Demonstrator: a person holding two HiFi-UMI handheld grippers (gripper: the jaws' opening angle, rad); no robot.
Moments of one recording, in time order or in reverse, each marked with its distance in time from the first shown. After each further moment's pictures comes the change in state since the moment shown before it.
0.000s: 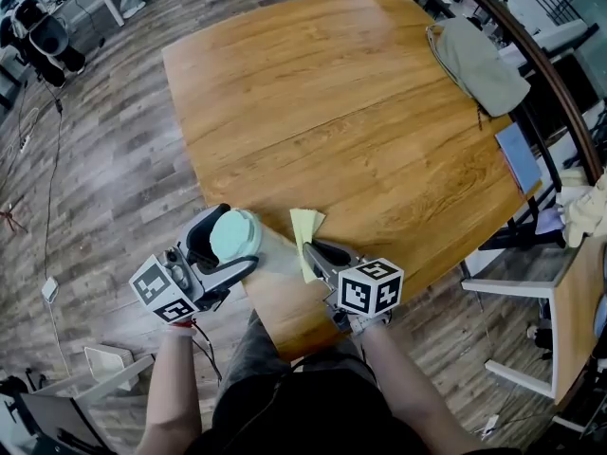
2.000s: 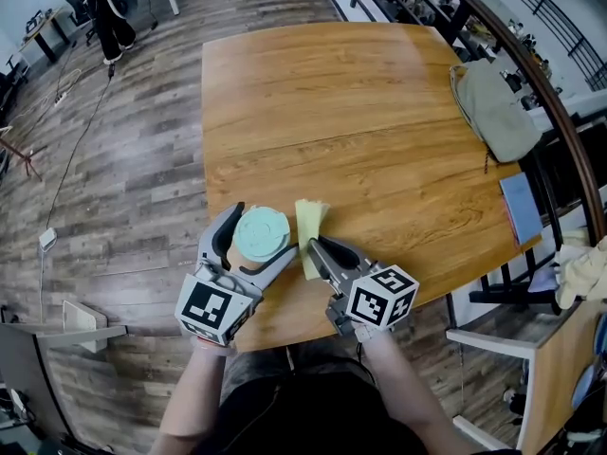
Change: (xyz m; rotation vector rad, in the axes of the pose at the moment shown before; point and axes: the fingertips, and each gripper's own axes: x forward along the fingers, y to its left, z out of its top) left arm 0.069 -0.053 -0.016 0.305 0.118 0.596; right arm -0.068 0.013 0.059 -0.144 -0.090 0.248
